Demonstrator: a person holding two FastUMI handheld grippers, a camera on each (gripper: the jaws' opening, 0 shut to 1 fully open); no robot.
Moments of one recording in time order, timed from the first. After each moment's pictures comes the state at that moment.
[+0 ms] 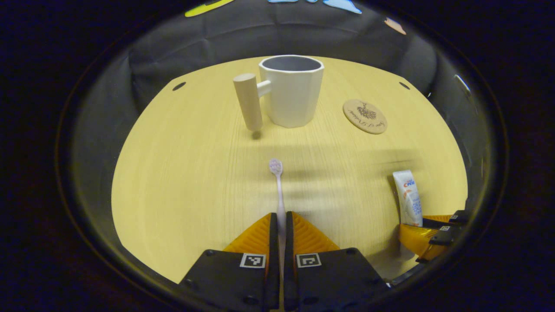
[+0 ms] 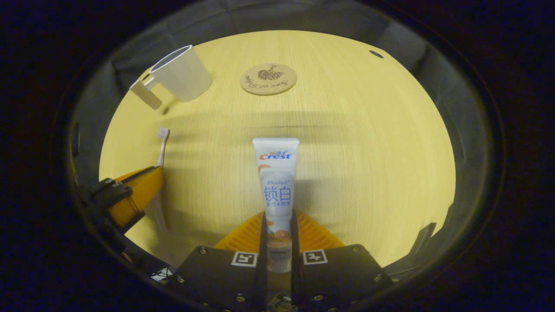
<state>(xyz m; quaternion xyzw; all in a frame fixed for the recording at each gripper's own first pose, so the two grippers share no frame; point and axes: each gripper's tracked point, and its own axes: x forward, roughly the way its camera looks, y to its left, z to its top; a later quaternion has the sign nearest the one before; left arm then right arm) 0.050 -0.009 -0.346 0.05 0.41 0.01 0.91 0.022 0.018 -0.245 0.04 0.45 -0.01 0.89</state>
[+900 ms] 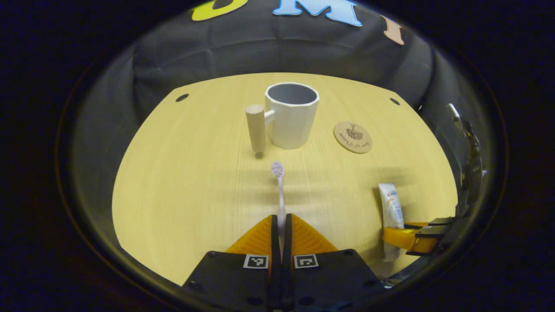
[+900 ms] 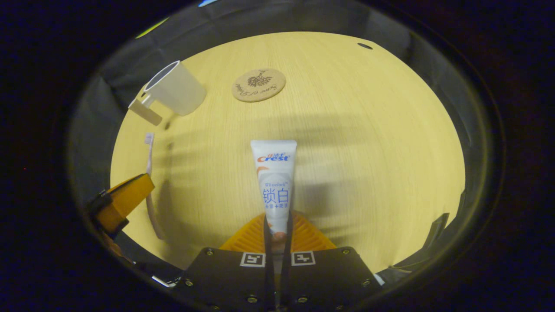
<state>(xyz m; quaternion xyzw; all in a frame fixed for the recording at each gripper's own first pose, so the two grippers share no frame) 0.044 -0.017 -0.295 0.03 0.35 -0.02 0.93 0.020 0.020 -0.249 0.08 0.44 0.00 0.89</state>
